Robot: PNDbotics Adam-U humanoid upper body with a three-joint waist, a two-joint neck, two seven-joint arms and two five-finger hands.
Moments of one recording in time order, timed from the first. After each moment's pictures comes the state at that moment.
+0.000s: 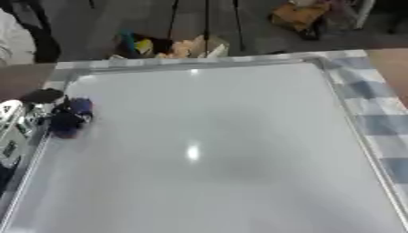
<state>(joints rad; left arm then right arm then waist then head) -0.96 0.55 -0.11 -0.93 -1.06 0.16 -0.50 -0.54 -0.52 -0.03 -1.98 0.31 -0.17 -0.45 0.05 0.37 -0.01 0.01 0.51</state>
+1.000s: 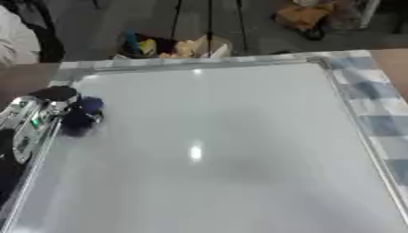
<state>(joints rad) -0.99 0.52 -0.15 -0.93 -1.13 0.09 -0.54 -0.54 -0.52 -0.03 -1.98 0.31 -0.17 -0.45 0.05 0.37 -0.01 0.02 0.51</state>
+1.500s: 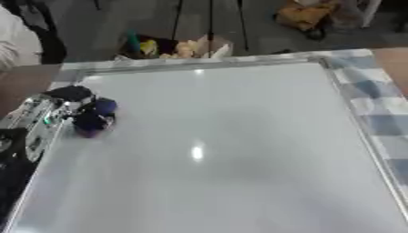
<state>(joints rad) -1.00 0.50 -0.18 -0.96 -1.11 0.05 -0.57 -0.54 -0.52 -0.03 -1.98 0.31 -0.17 -0.44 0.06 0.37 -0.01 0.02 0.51</state>
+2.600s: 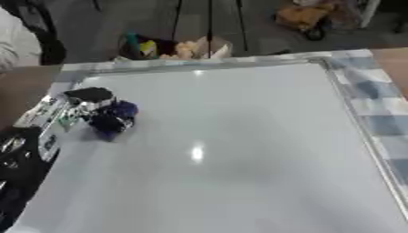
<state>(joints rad) -1.00 0.48 -0.24 -1.03 -1.01 0.00 -0.64 -0.55 -0.52 -0.03 -1.98 0.31 -0.17 -0.45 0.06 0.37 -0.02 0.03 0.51</state>
